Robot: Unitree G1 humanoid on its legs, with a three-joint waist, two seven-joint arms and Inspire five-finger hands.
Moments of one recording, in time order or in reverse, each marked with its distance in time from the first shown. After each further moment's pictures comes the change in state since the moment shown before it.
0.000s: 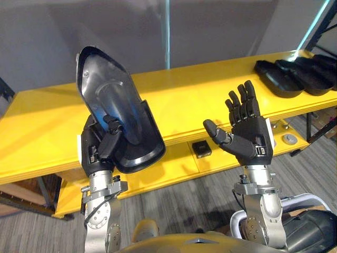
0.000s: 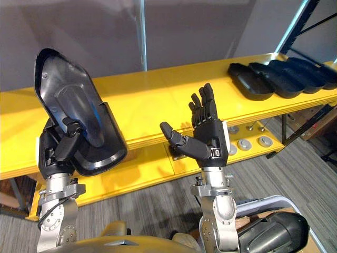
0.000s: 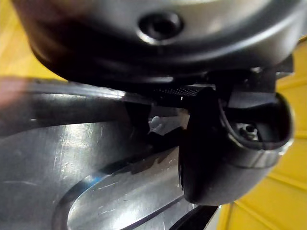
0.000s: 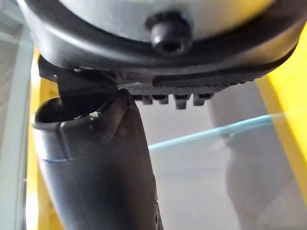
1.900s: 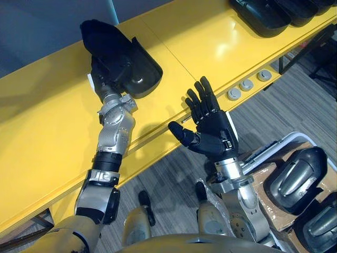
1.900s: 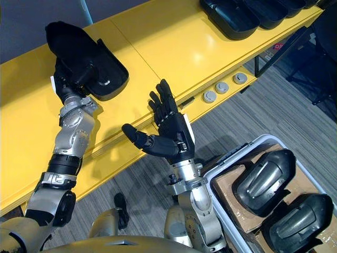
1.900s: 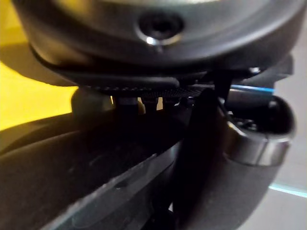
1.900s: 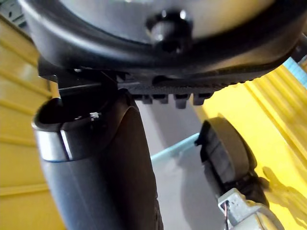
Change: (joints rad) left arm -1.012 0.205 0.017 0.677 -0.218 0.296 0.456; right arm -0.105 -0.080 0.308 -0.029 0.038 0.114 -0.077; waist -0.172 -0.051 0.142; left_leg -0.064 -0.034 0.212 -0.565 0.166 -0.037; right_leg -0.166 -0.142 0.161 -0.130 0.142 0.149
